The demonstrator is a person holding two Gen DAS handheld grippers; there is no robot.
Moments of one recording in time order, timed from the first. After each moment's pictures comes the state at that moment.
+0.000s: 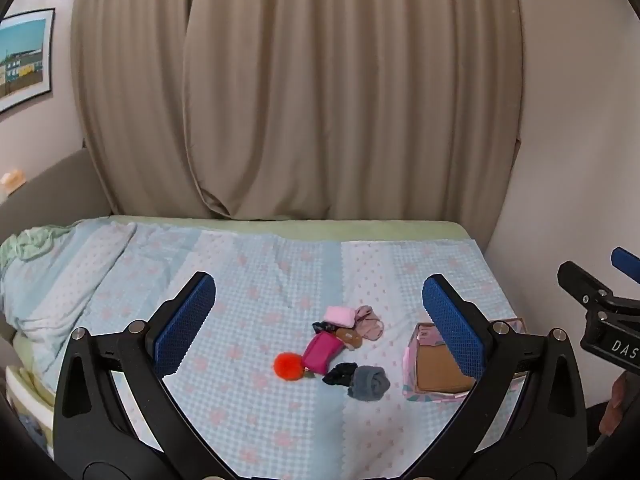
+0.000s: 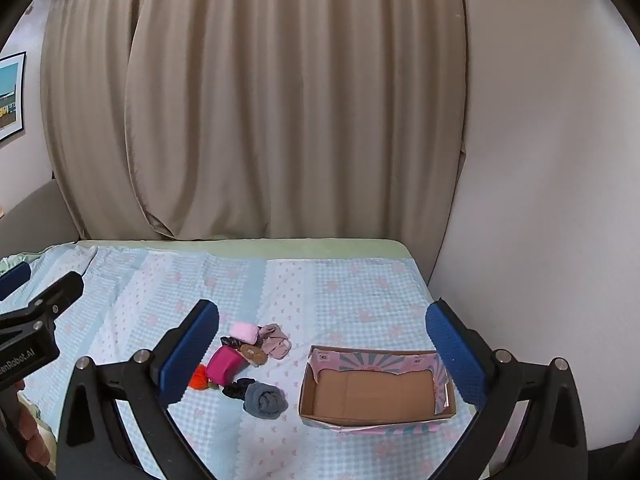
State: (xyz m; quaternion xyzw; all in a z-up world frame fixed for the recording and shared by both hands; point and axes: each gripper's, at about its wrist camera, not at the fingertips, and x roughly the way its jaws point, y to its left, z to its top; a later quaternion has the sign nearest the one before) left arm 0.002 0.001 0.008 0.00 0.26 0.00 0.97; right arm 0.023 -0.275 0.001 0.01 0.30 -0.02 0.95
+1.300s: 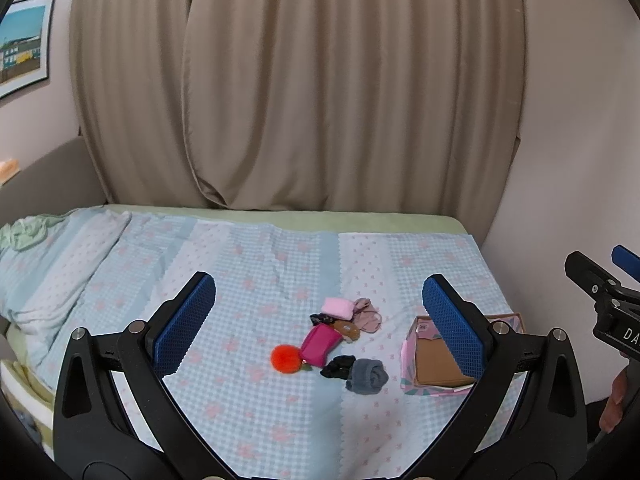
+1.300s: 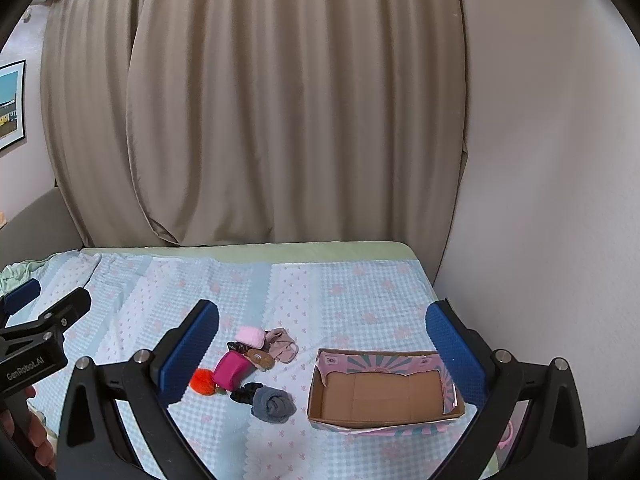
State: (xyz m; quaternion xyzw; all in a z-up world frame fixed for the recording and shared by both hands) left arm 0.003 0.011 0.000 -0.01 0.27 -0.01 0.96; right arm 0.017 -0.272 -0.006 0.02 0.28 -0.02 0.96
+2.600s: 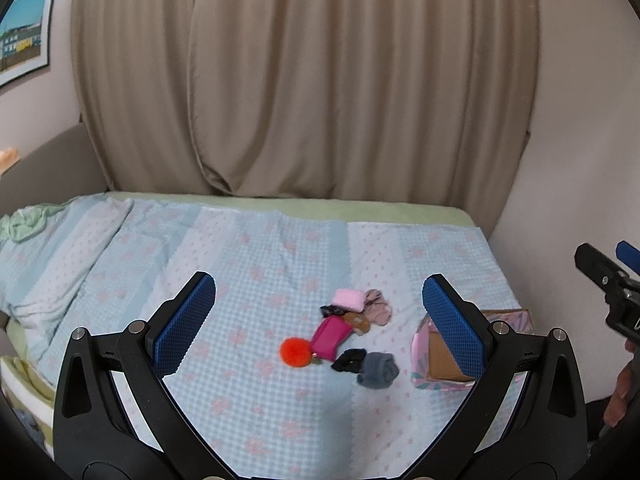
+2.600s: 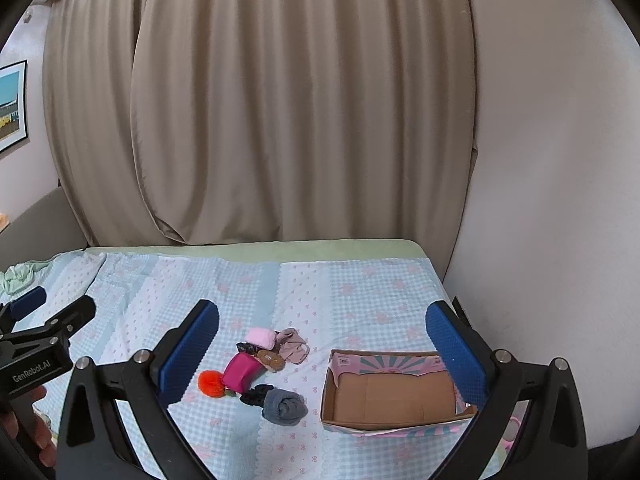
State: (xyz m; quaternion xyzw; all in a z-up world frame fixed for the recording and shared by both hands) left arm 0.020 0.036 -0.012 -0.01 0.30 0.00 0.96; right arm 0.028 -0.254 -0.015 0.03 0.29 -0.01 0.96
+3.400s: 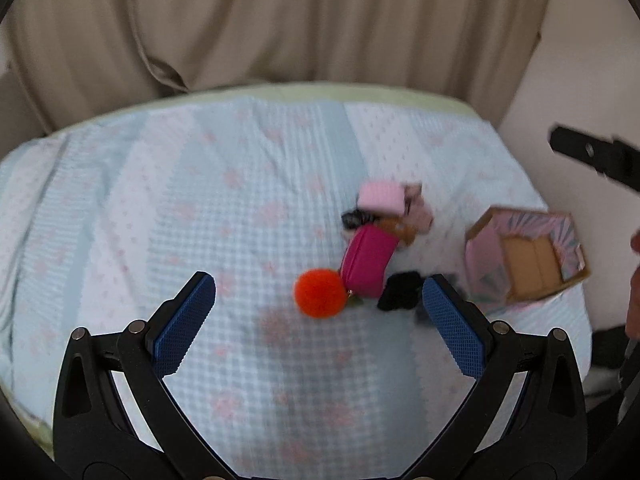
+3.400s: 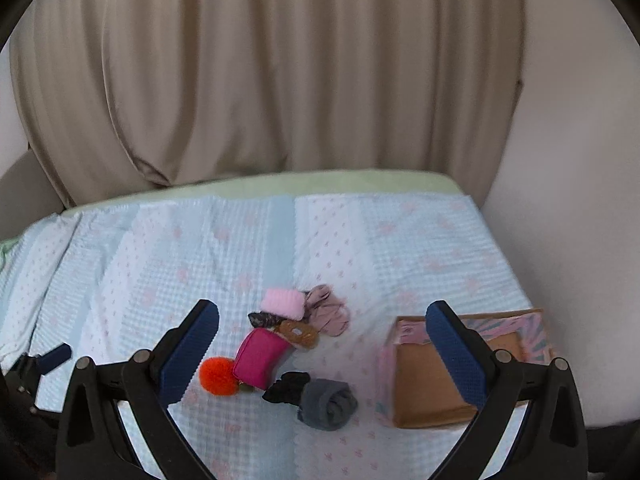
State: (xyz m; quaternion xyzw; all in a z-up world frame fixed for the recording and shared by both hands) left arm 0.147 0.129 -0.230 0.00 0.45 -0.10 0.89; right arm 0.166 -0.153 -0.169 0.03 0.40 -0.02 0.91
